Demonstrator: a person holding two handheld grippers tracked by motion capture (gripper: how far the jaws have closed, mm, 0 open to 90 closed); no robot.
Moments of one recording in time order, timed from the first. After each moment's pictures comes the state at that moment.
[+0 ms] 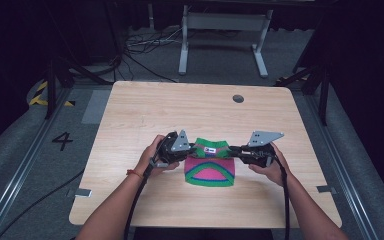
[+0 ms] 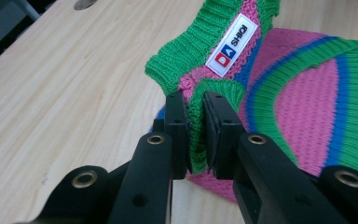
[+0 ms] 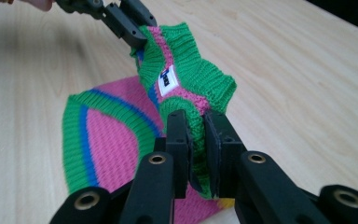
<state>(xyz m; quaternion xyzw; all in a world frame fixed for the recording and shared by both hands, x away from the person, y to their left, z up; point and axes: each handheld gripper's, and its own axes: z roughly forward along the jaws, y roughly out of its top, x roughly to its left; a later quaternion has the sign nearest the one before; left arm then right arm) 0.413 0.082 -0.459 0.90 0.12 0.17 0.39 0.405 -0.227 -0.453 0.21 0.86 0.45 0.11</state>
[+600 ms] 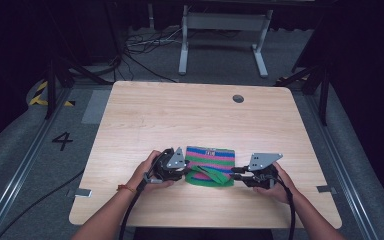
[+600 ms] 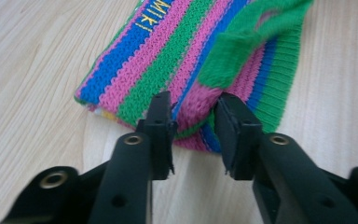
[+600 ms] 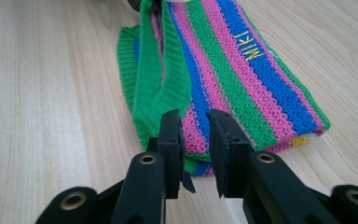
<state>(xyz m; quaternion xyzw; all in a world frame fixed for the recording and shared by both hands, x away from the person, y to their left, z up) 0.378 0.099 -0.474 0.92 0.12 0.12 0.36 0.356 -0.230 -0.471 0.17 0.89 0.41 0.09</state>
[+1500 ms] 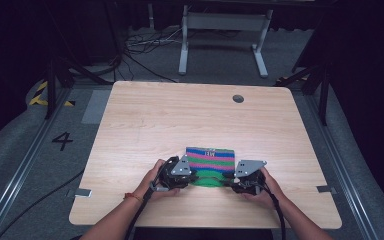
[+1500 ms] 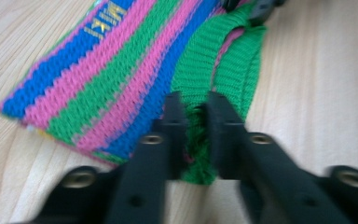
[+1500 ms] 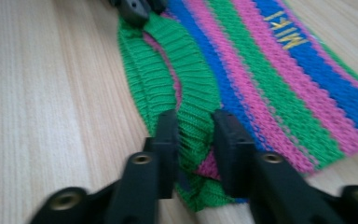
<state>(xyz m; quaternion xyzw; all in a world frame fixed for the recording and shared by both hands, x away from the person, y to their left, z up) 0.365 0.081 -0.492 0.91 0.13 0.07 0.39 0.349 -0.199 -0.493 0.18 0.90 0.38 0.11</state>
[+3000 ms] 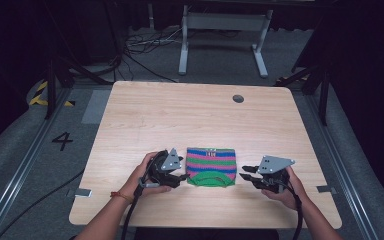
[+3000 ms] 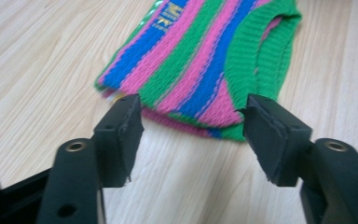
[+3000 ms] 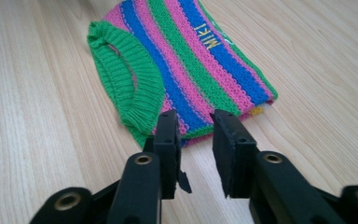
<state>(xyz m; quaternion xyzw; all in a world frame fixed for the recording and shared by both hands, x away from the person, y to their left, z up) 0.366 0.109 -0.466 0.91 0.16 0.13 0.36 0.340 -0.249 -0.457 0.21 0.89 0.38 0.16</state>
